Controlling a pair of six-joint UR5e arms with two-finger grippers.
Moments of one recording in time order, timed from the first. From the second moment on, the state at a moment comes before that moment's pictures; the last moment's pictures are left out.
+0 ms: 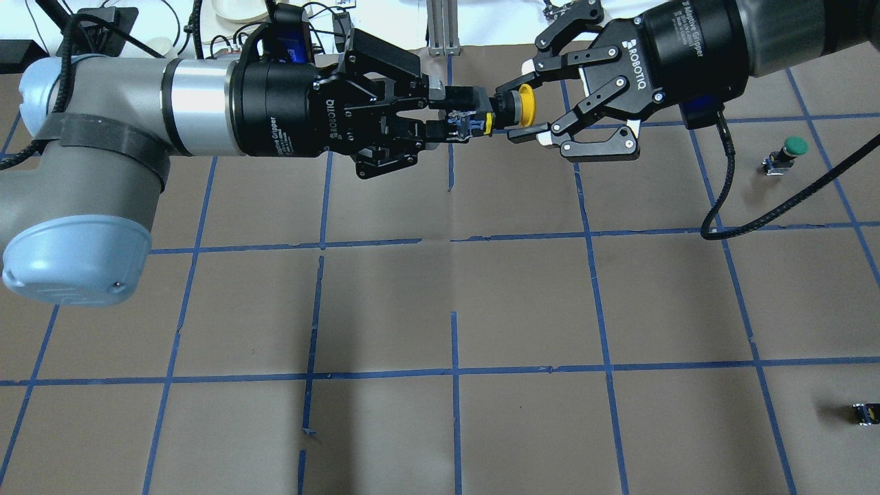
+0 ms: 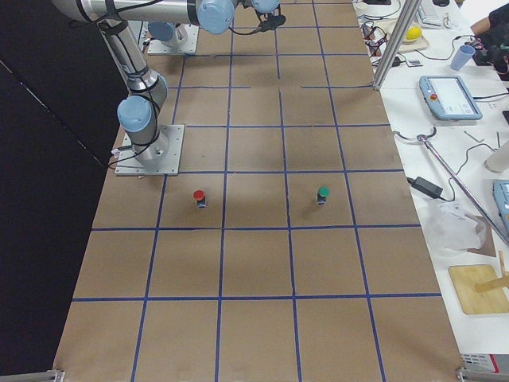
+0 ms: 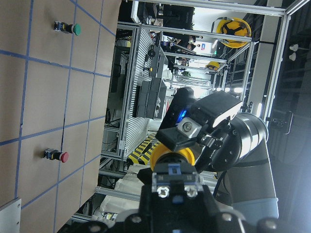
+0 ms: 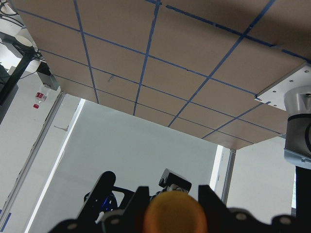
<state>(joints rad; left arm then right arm) -1.56 -1.47 -1.91 -1.31 0.14 -0.19 1.42 -1.68 1.64 -1.23 -0.50 0.88</state>
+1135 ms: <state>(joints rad) -1.57 -1.48 -1.89 -1.14 0.45 -0.34 1.30 -1.67 1.64 -1.25 -0.55 0.83</state>
